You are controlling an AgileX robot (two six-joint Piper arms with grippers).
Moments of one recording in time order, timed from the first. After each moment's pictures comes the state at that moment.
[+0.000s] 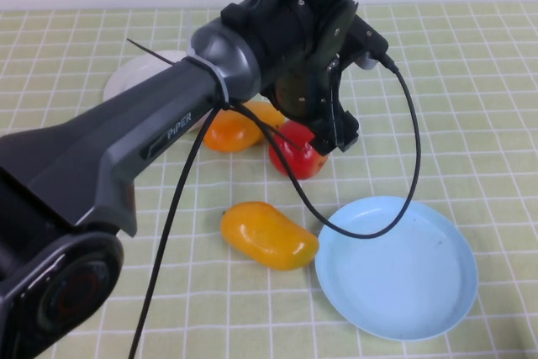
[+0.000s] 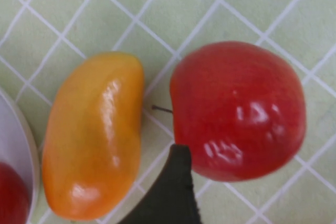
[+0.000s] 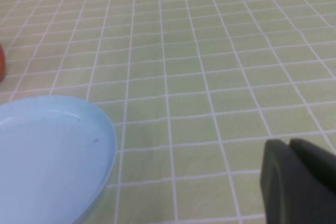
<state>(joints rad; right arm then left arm) 0.00 -0.01 0.03 0.12 0.35 0.00 -0.76 2.17 -2.09 0.22 1.19 0.14</state>
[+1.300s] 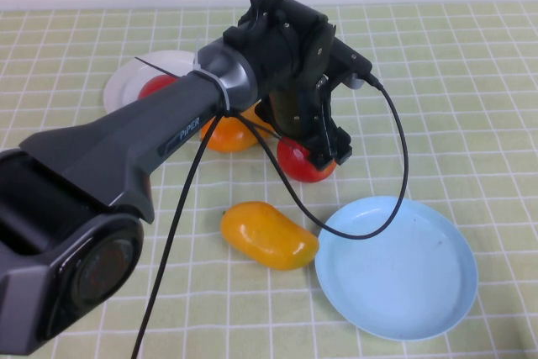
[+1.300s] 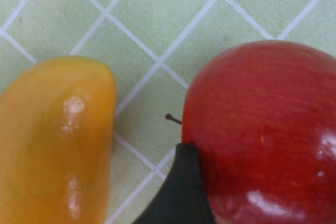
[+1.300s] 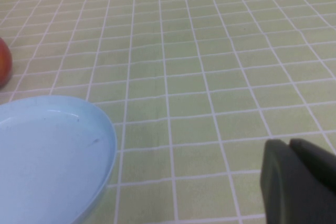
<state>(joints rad) 0.00 -0.01 0.03 0.12 0.35 0.00 -0.70 2.27 -2.09 0.10 1.11 0.18</state>
